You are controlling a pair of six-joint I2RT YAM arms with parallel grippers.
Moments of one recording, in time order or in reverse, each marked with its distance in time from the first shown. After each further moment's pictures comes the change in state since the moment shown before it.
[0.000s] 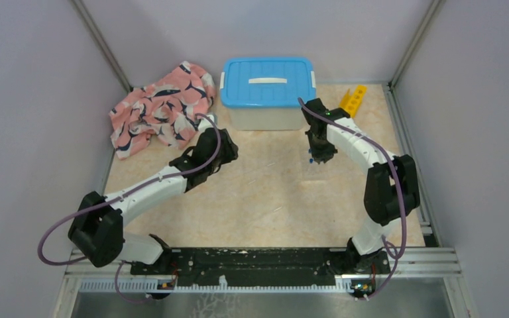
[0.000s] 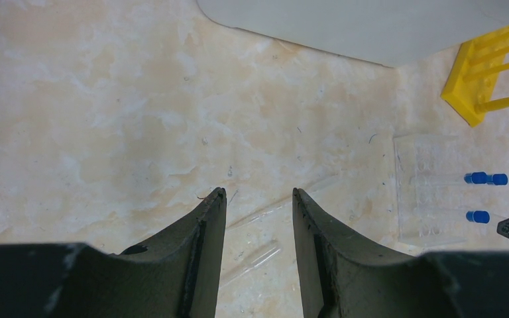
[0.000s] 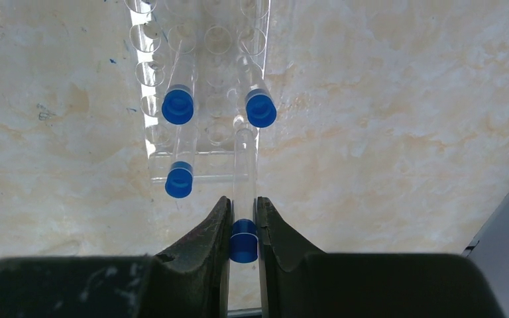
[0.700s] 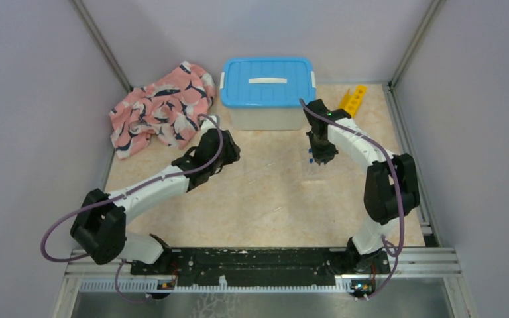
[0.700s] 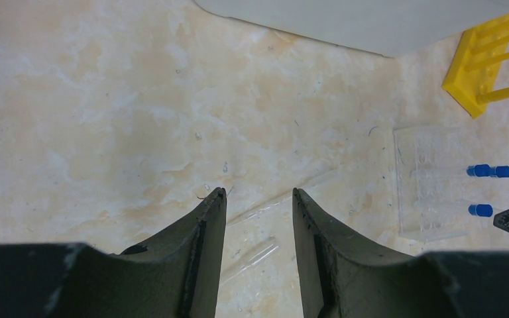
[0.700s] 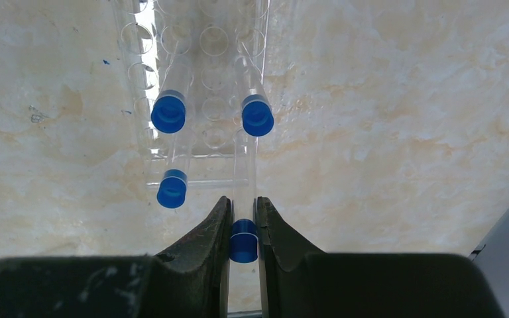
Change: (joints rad) left arm -0.005 0.023 -0.002 0.014 0.017 -0.001; right arm -0.022 0.010 -0.019 0.024 -0.020 -0.011
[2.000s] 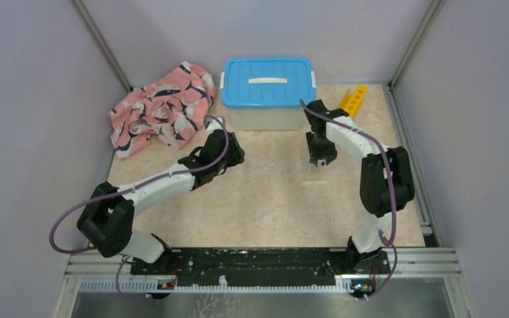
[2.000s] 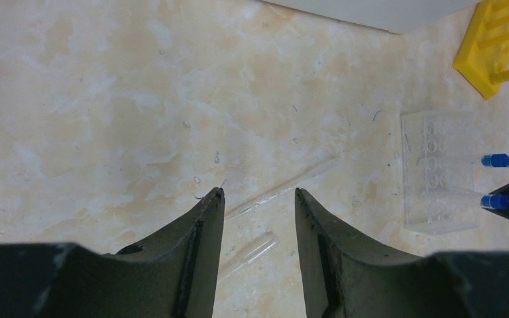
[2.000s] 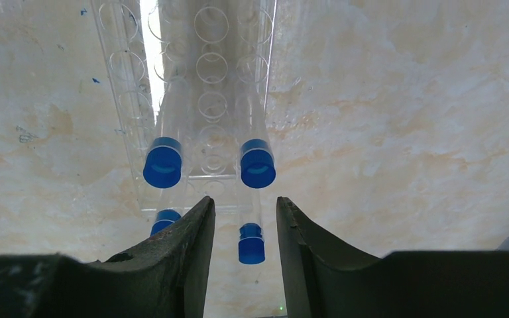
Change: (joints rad) left arm -0.011 0.067 0.006 0.015 0.032 -0.008; right arm -0.026 0.071 0.006 0.021 -0.031 -0.006
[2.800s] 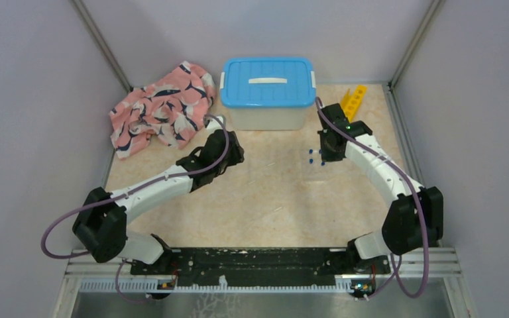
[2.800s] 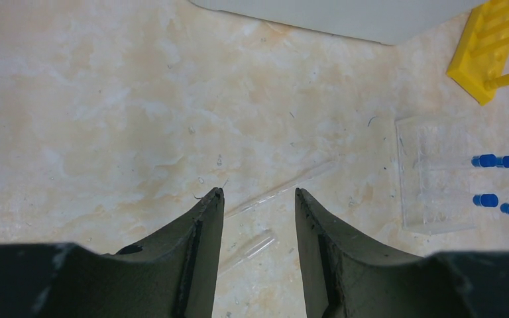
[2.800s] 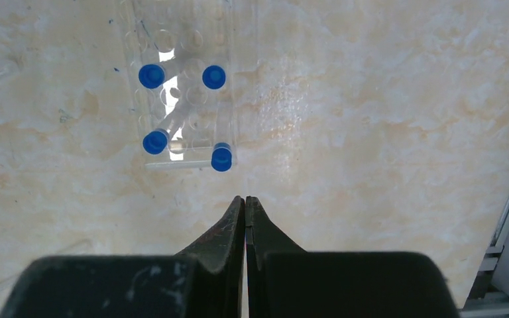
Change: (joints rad) left arm -0.043 -0.046 0.030 -0.056 -0.078 0.020; right arm 0.009 -0.332 -0.130 0.061 0.060 0.049
